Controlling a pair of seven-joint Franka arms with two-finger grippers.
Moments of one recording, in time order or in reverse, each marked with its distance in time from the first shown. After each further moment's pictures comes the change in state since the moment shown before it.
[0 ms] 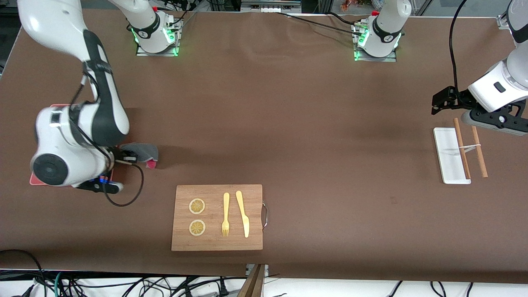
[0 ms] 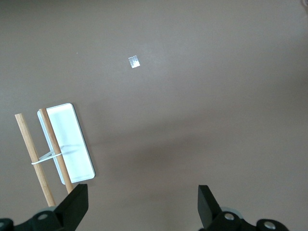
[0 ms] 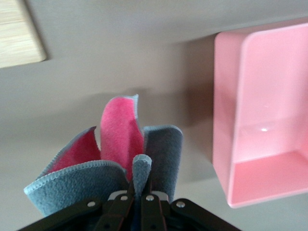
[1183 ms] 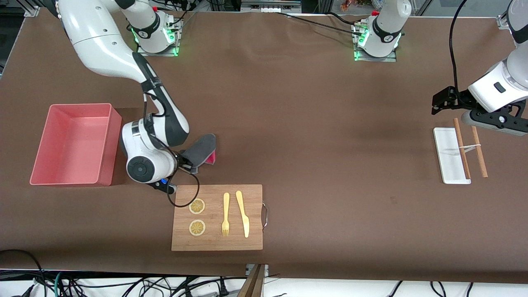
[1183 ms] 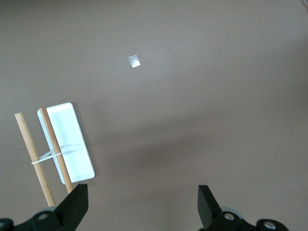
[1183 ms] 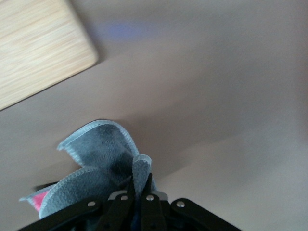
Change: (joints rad) left arm 0.001 0.000 0.001 -0.002 0.000 0.000 0.000; right arm 0.048 0.174 0.154 -0.189 0.001 0.402 0.446
